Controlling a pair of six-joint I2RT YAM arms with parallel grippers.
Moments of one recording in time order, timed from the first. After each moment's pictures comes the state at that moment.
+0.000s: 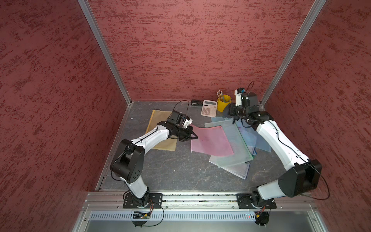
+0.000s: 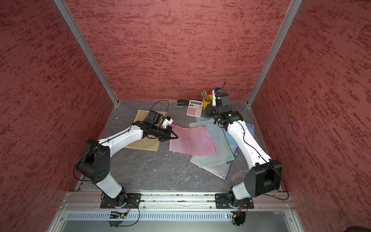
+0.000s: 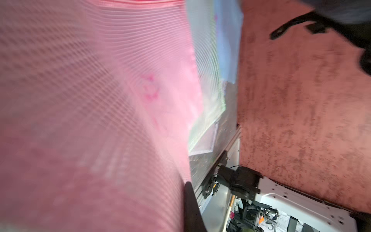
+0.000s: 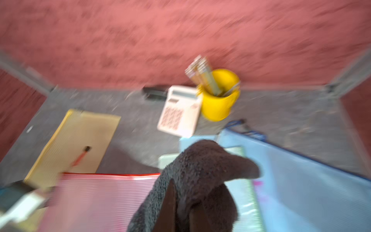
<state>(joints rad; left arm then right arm) -0.47 1.68 1.14 -0.50 0.71 -0.61 0.33 1.49 1.41 -0.50 0.00 0.23</state>
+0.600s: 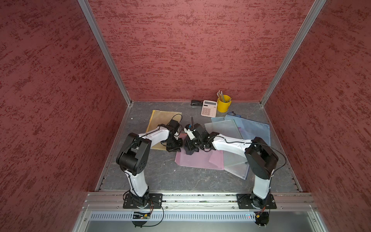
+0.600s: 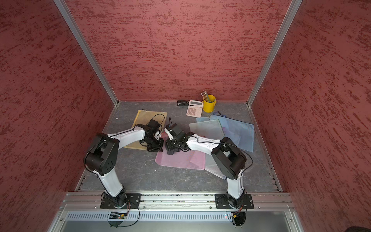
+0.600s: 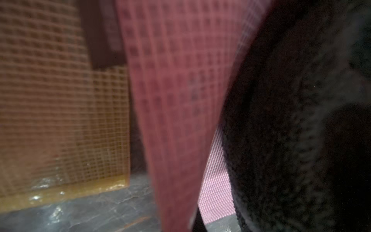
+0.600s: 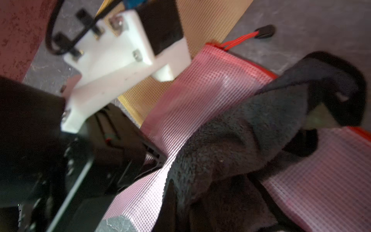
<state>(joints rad) -0.40 1.81 1.11 -0.77 0.33 -0.49 0.82 1.90 1.25 -0.22 -0.21 0.37</state>
